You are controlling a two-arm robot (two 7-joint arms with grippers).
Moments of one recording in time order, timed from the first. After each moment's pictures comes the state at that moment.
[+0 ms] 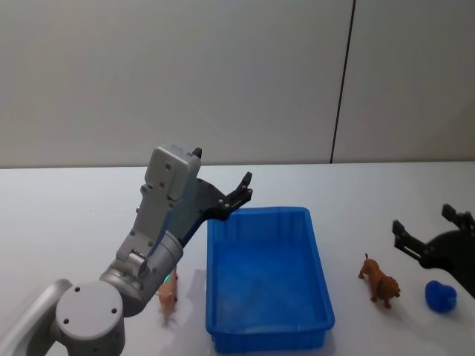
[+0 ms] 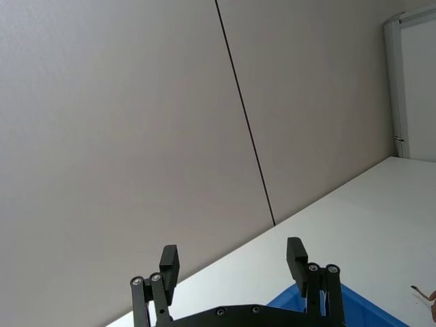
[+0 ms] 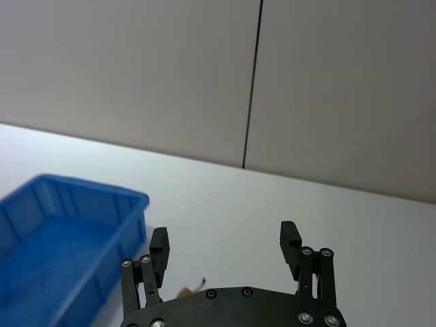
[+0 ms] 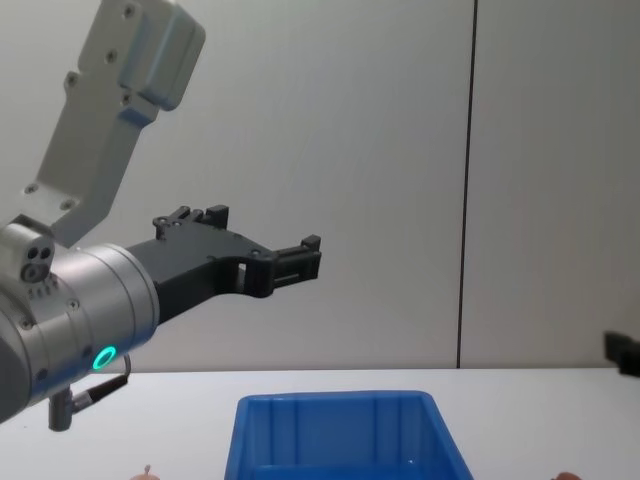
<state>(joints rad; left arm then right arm) -0.24 0.38 0.45 -1.63 -0.20 0.01 -0.01 -0.04 0.41 -0.17 -1.70 0.32 0.09 0.12</state>
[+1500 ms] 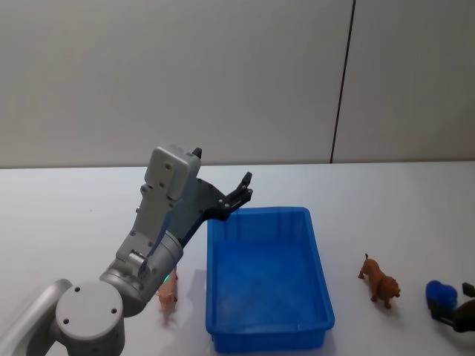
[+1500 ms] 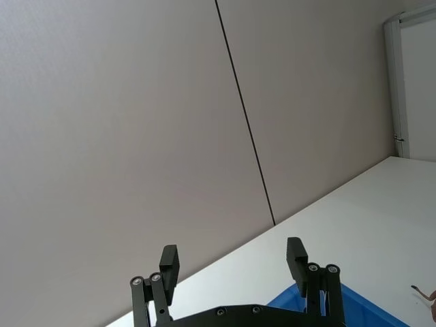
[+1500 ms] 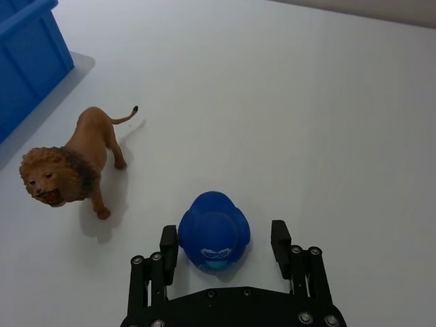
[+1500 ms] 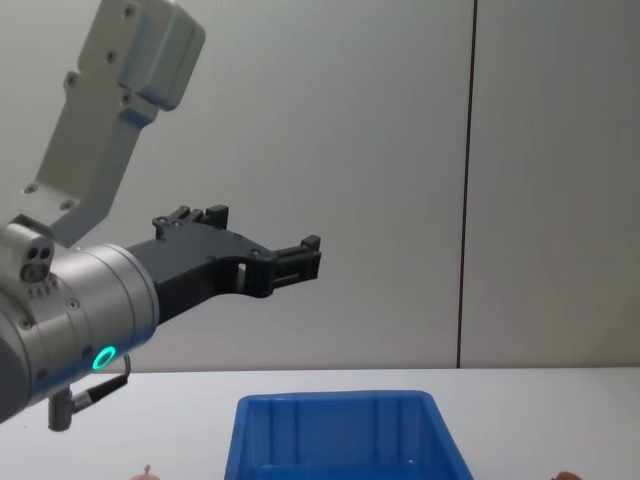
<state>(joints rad) -0.24 0.38 0.45 -1.63 -0.20 0.01 -0.01 0.01 0.48 -0.14 -1.45 0.30 0.31 0.30</state>
